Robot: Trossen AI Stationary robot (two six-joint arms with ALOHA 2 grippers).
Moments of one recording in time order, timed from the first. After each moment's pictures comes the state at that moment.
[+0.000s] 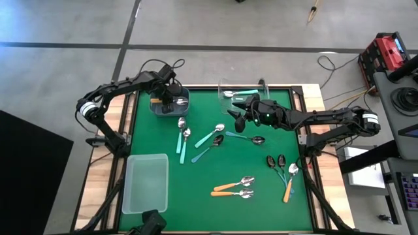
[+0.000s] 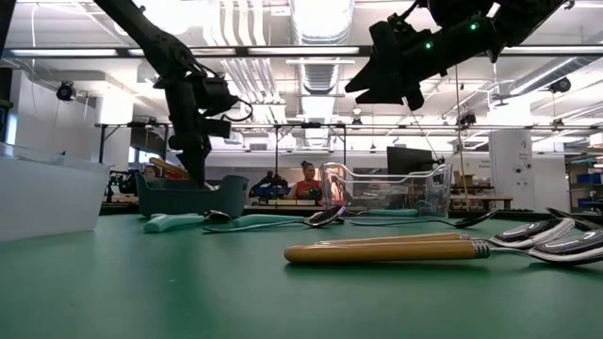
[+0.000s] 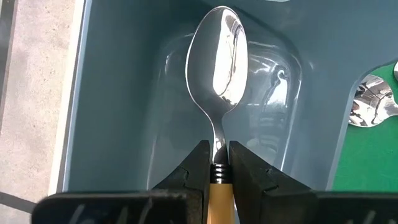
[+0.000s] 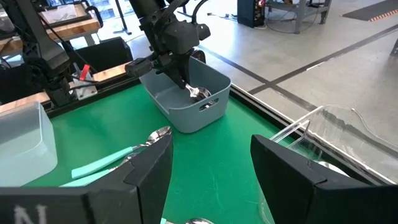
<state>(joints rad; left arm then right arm) 0.85 1.64 1.12 -0.73 0.06 0.64 -0.22 1.26 0.71 0.28 0.24 0.21</state>
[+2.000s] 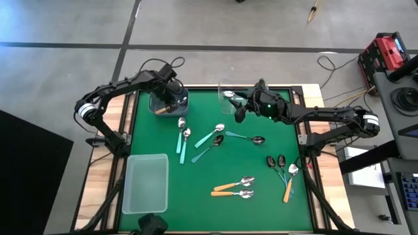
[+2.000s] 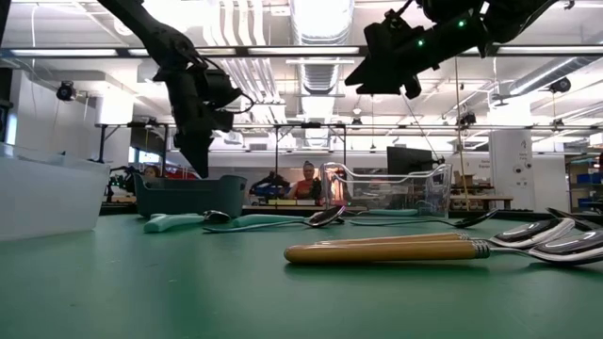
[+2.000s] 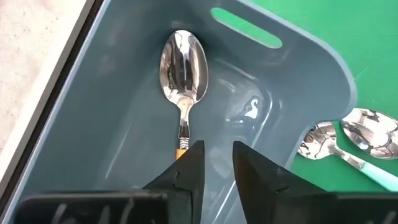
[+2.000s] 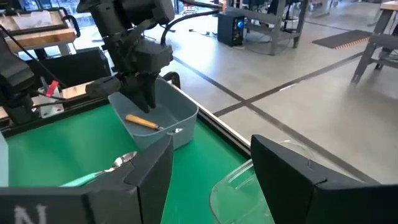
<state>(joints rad) 0.83 1.62 1.15 -0.78 0.10 0.33 -0.32 1.26 0.78 0.27 0.24 0.09</state>
